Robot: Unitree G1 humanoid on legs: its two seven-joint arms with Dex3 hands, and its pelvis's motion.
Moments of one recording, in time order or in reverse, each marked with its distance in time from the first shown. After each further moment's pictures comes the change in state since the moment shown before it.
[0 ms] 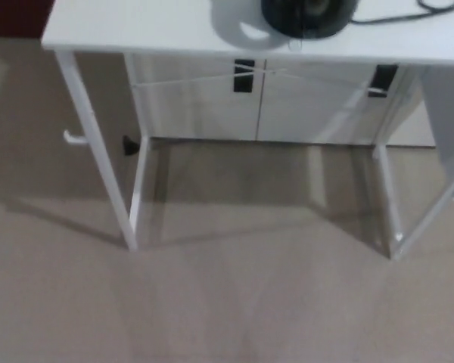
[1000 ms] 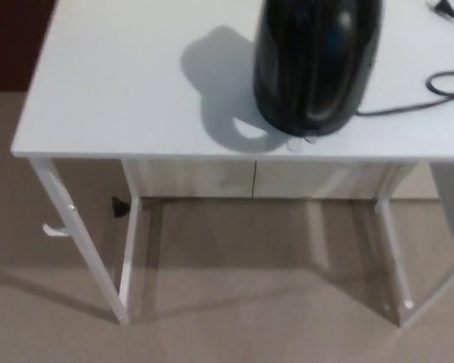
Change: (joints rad) left_arm -0.005 -0.003 0.001 0.017 0.009 -0.006 0.008; right_arm -0.030 -0.001 0.009 -0.003 -0.003 0.003 0.010
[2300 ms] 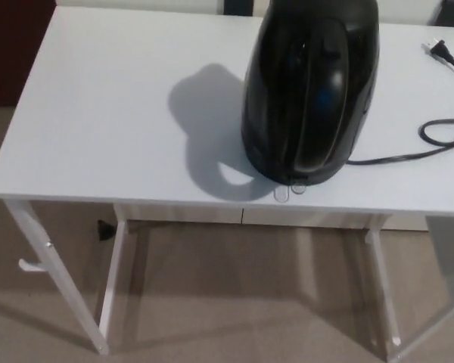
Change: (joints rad) left_arm 0.004 0.003 0.000 0.039 0.004 -0.042 0.008; right_arm -0.015 0.000 0.013 -0.031 -0.002 0.036 0.016
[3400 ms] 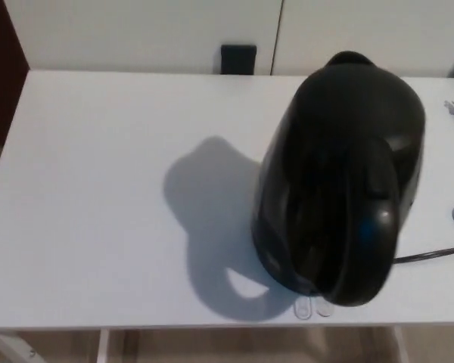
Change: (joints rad) left_arm -0.012 0.034 -0.032 0.043 0.035 -0.035 0.046; right_arm -0.029 0.010 0.023 -0.001 -0.008 0.015 0.003
